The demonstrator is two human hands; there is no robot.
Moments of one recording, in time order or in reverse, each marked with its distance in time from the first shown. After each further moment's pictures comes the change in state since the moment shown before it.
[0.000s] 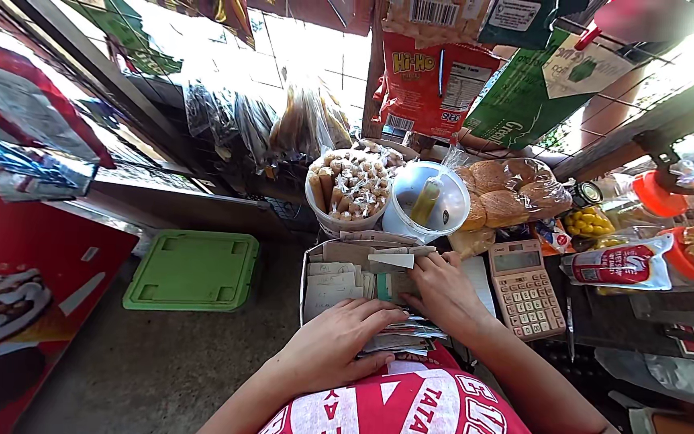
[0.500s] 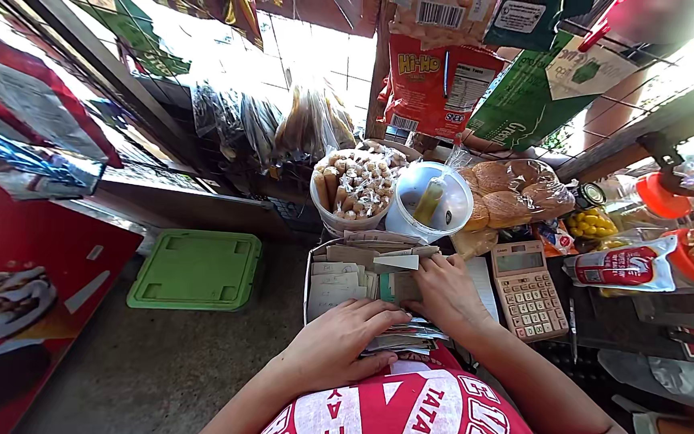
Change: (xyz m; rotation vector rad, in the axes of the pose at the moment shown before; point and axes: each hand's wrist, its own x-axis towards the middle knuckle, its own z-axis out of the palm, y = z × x) left_hand -0.002 0.000 0.001 -0.001 -0.002 0.003; right_hand 0.001 -0.008 -0.005 -0.076 -0.095 0.070
